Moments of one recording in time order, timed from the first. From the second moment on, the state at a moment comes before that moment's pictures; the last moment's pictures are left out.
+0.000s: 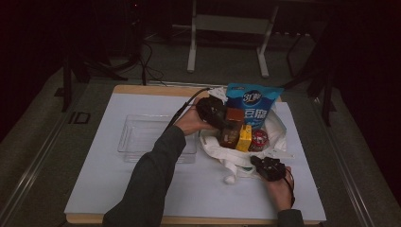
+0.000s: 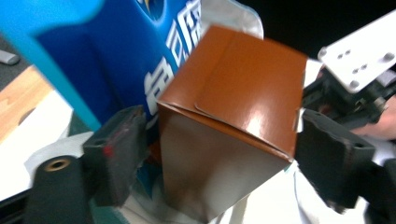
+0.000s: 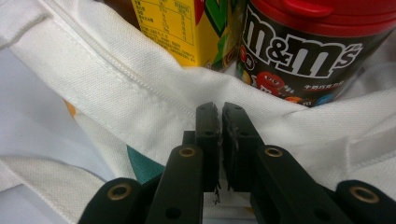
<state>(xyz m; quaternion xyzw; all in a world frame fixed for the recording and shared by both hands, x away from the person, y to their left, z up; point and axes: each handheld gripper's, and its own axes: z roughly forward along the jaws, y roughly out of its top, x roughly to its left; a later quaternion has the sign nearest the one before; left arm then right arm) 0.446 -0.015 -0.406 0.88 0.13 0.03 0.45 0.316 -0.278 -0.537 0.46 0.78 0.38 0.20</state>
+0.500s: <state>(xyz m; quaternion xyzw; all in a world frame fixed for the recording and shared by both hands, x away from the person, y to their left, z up) 0.422 -0.026 -0.410 0.88 0.14 0.08 0.44 0.315 -0.277 -0.537 0.46 0.78 0.38 0.20</state>
